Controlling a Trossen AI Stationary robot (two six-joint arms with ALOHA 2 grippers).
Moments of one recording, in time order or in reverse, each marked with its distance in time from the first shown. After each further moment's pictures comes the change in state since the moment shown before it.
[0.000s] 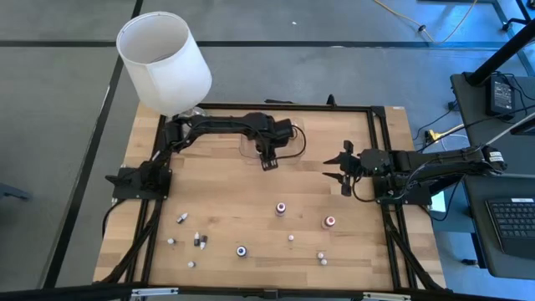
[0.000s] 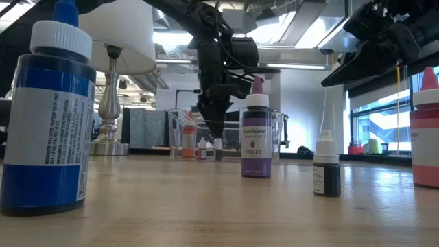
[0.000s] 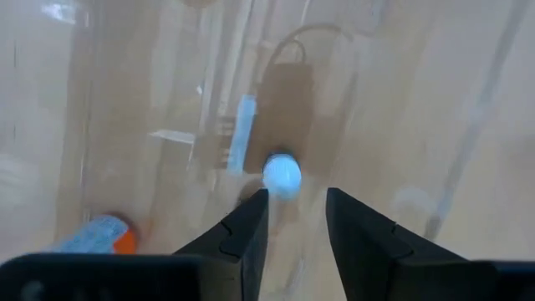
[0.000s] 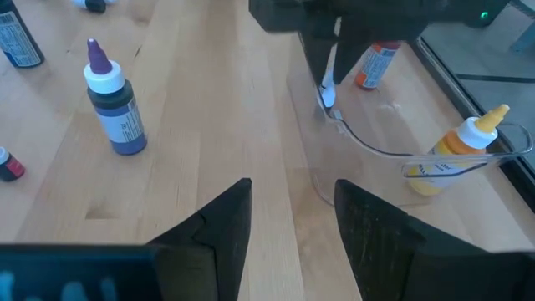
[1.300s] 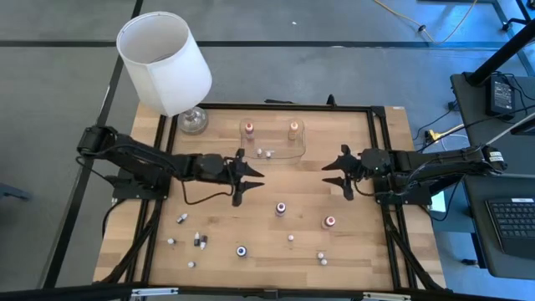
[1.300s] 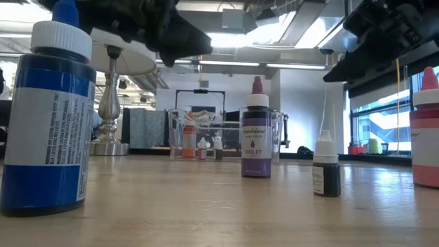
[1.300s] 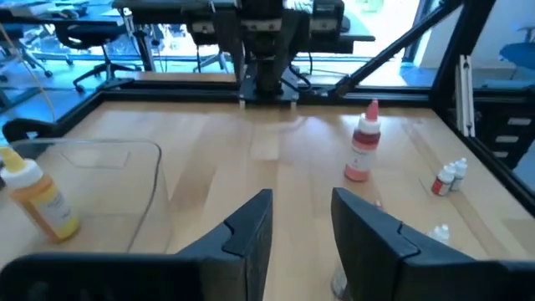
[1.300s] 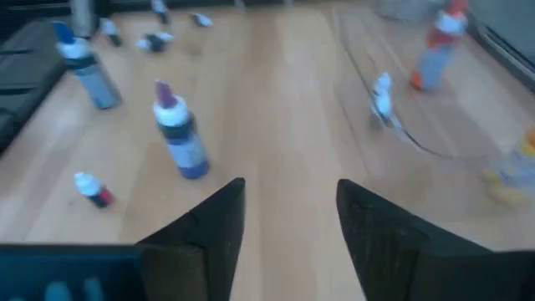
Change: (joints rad) left arm -0.375 -0.793 -1.178 1.527 -0.077 -0.072; right arm 0.005 0.002 -0.001 0.056 -0.164 0.133
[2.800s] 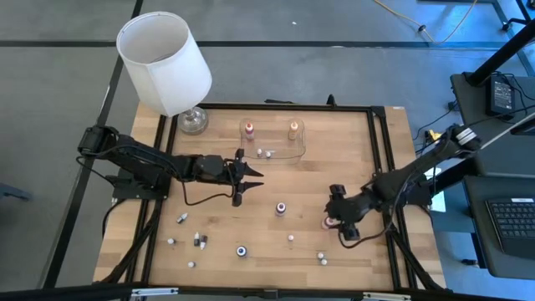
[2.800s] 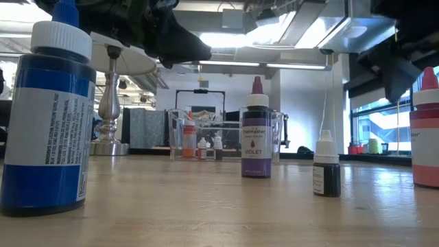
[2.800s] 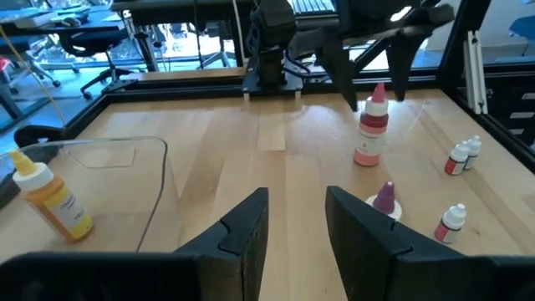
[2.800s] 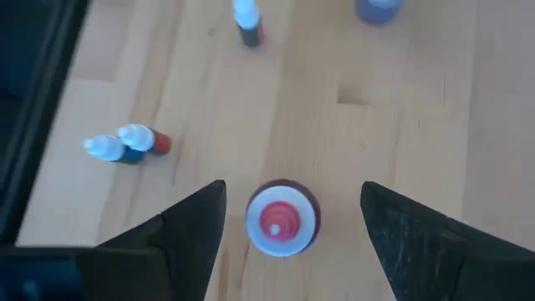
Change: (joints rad) left arm 0.004 0.008 -0.006 -0.006 -0.025 0.063; right arm 0.502 0.528 0.338 -0.375 0.069 0.301
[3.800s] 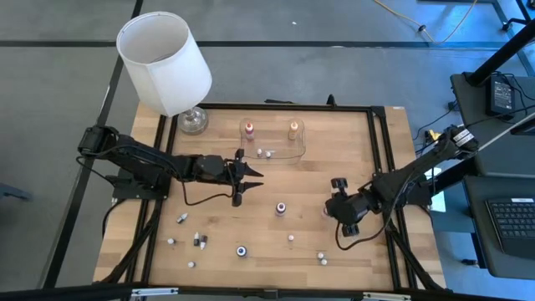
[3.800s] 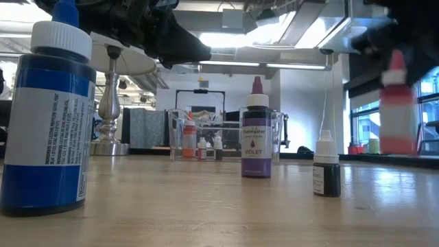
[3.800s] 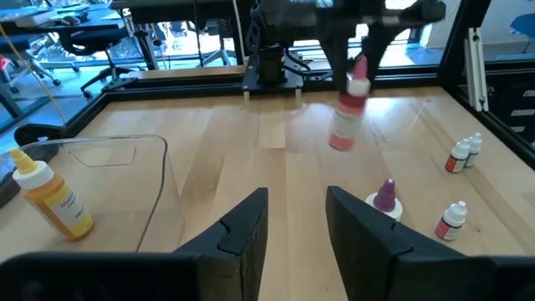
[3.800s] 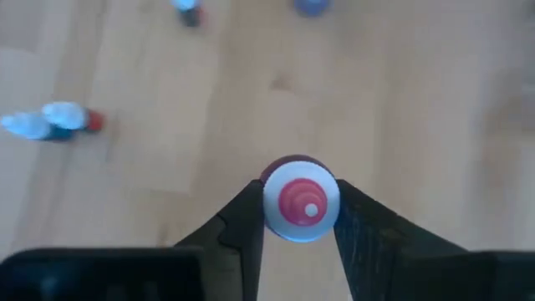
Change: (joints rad) left arm 0.000 0.000 0.000 -0.006 -0.001 0.002; right arm -0.003 0.041 0.172 -0.277 0.163 -0.092
